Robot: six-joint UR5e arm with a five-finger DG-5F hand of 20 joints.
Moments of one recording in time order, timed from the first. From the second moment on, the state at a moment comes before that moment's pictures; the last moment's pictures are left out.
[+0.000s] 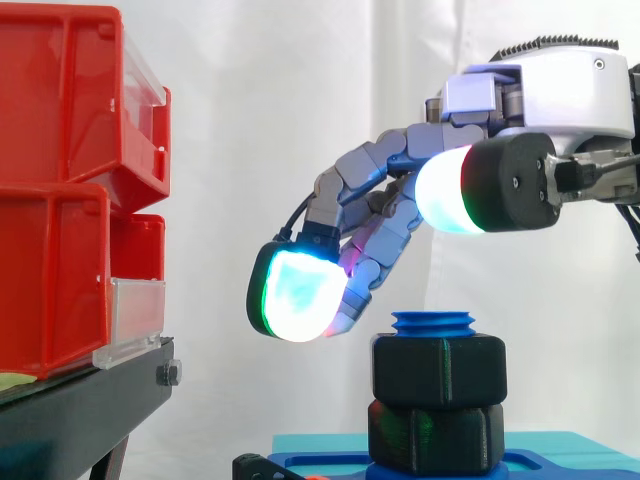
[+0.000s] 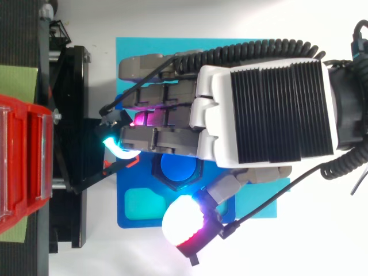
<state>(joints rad) 0.11 -2.23 -1.12 -2.93 -1.67 -1.49</state>
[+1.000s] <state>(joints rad) 0.11 -2.23 -1.12 -2.98 -1.67 -1.49</state>
